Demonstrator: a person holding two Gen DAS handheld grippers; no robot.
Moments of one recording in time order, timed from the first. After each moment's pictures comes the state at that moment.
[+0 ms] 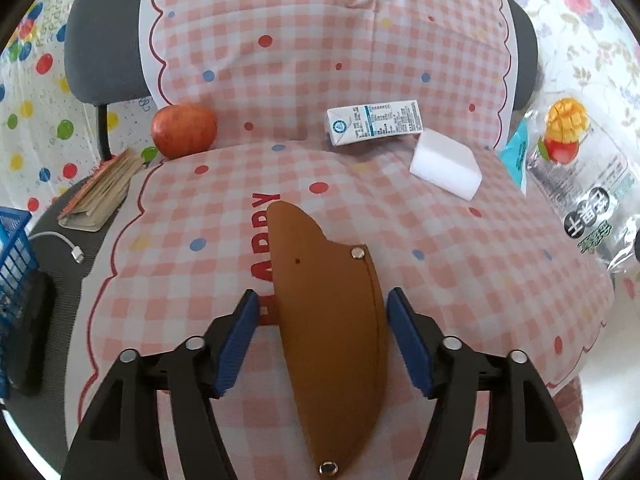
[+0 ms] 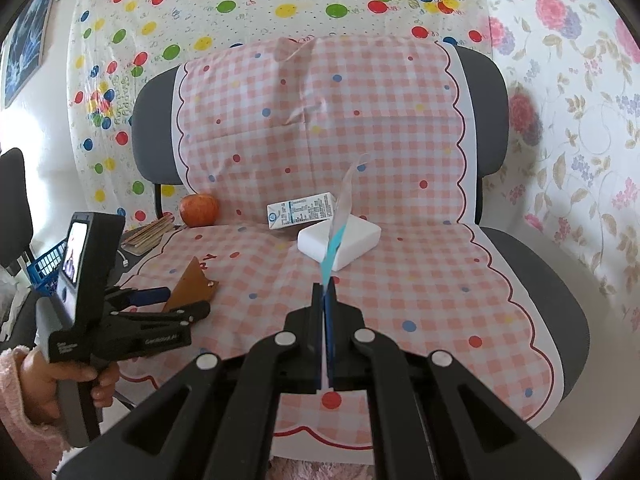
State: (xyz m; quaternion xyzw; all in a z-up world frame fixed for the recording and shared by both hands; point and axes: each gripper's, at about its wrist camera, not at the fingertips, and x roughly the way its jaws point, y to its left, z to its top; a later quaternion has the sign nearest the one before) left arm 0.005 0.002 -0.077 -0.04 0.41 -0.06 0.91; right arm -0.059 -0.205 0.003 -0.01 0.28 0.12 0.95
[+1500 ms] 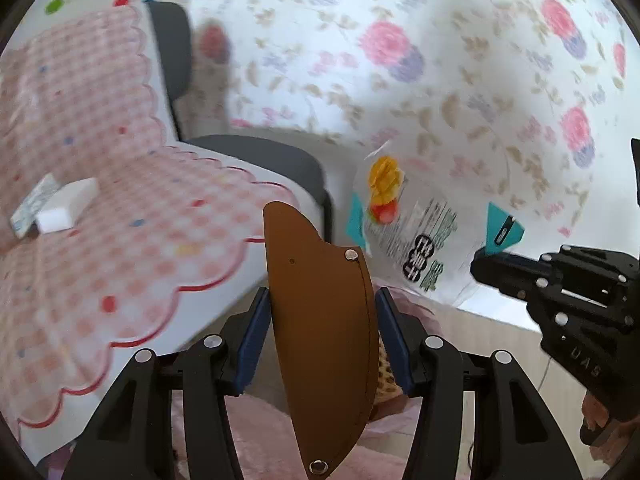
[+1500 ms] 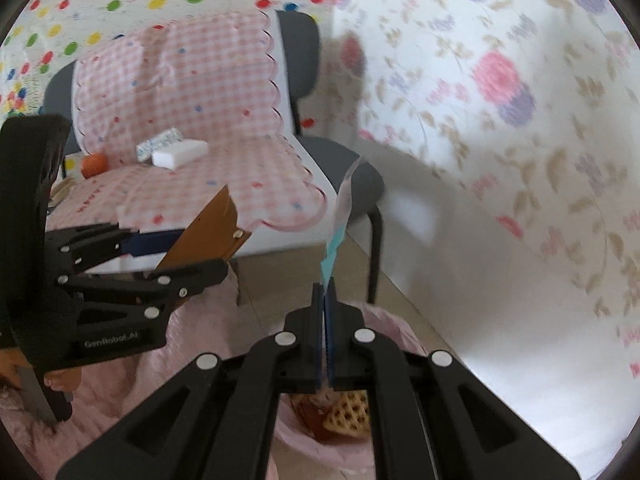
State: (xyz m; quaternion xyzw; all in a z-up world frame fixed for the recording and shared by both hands) left arm -0.162 -0.248 -0.054 0.09 0.33 -0.43 0.83; right arm -0.246 -0.340 -0.029 0.01 0.35 -0.11 0.93
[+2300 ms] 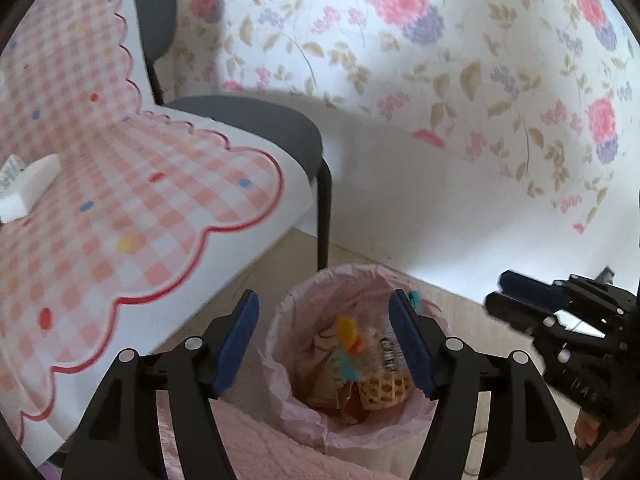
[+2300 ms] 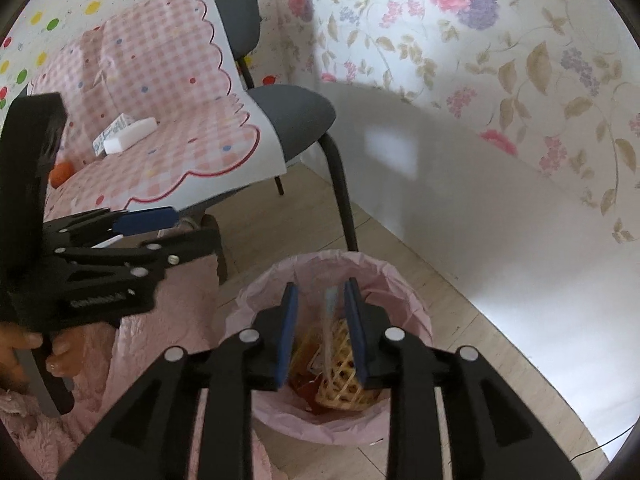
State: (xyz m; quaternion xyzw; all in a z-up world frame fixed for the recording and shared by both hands) left arm -0.125 -0.286 -0.080 0.09 0.38 -0.41 0.82; right arm -0.245 -0.403 -0.076 0.10 0.39 -0.13 0.91
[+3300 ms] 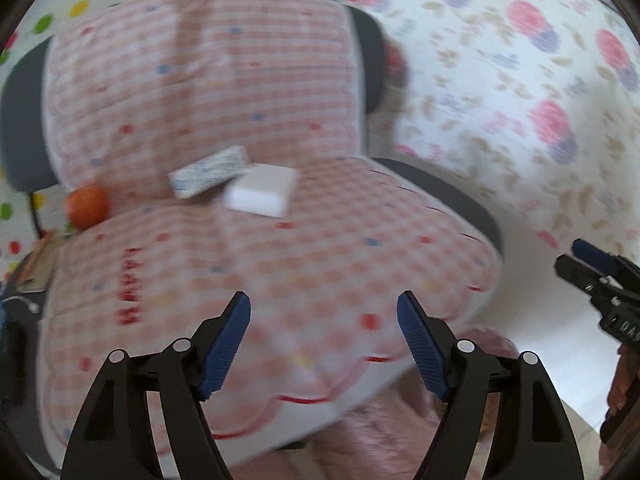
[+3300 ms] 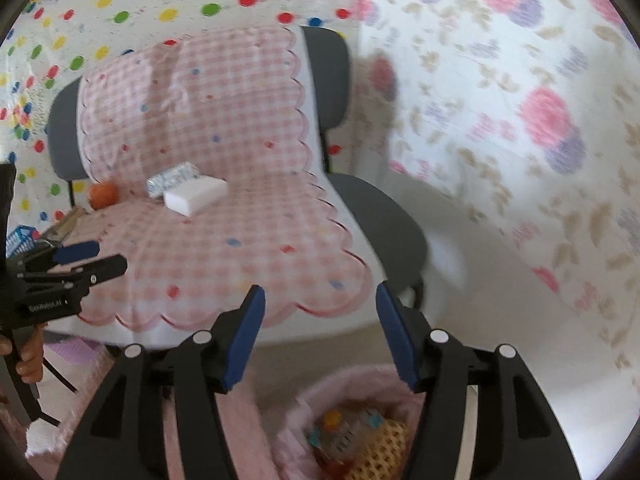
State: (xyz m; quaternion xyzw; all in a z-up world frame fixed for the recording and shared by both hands) left arm -0.061 -0.086 -0.018 0.01 0.35 -0.20 0.92; right arm -0.152 -0.320 0.005 0.01 0.31 -0.06 0.95
